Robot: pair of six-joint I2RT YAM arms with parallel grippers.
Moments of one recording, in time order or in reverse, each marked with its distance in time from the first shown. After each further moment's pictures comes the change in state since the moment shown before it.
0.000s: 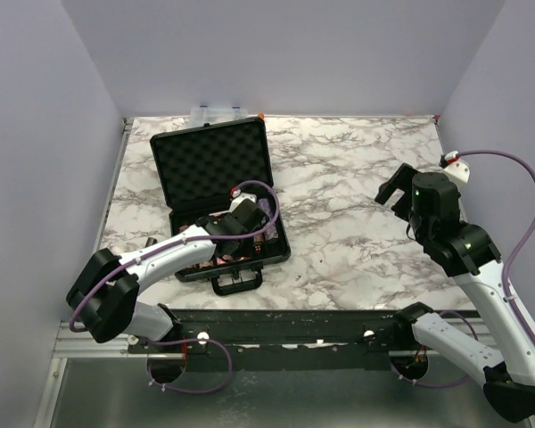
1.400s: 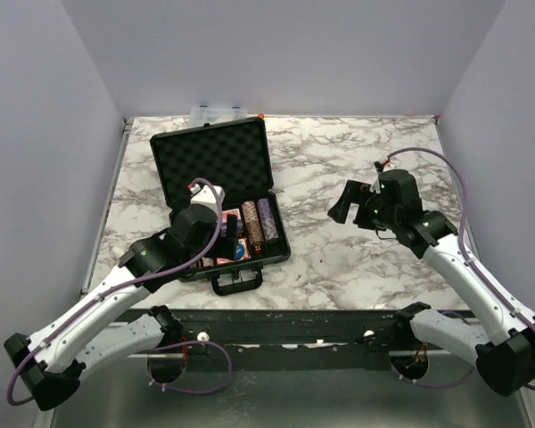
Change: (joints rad) left arm 0.000 -0.520 0.011 -0.163 0.040 0.071; right arm 0.000 0.174 -0.142 0.179 -0.548 -0.103
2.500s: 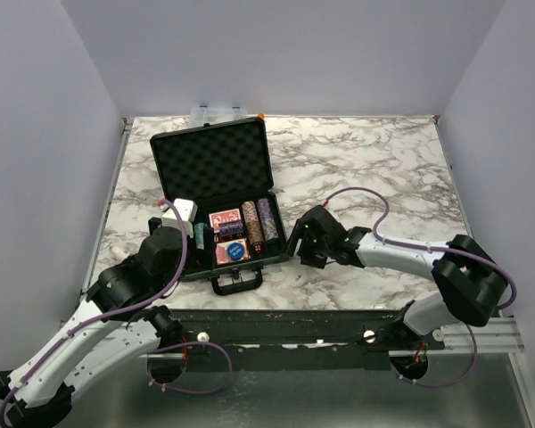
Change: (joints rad) left arm 0.000 -0.319 -0.080 -0.074 -0.132 0.113; right arm 0.412 0.446 -0.192 0.371 0.043 0.530
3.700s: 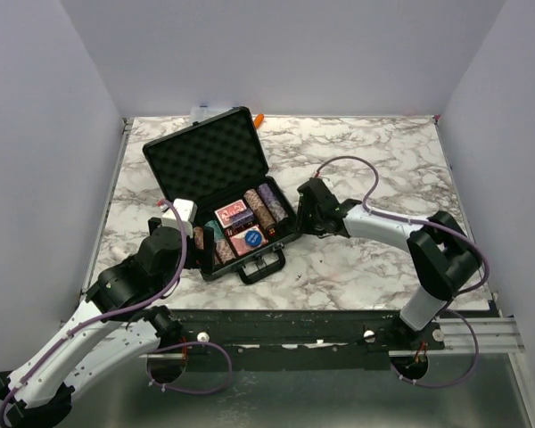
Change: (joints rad) left arm 0.000 -0.003 0.000 0.002 0.000 0.004; right arm -0.142 0.200 0.215 -0.034 0.100 -0.328
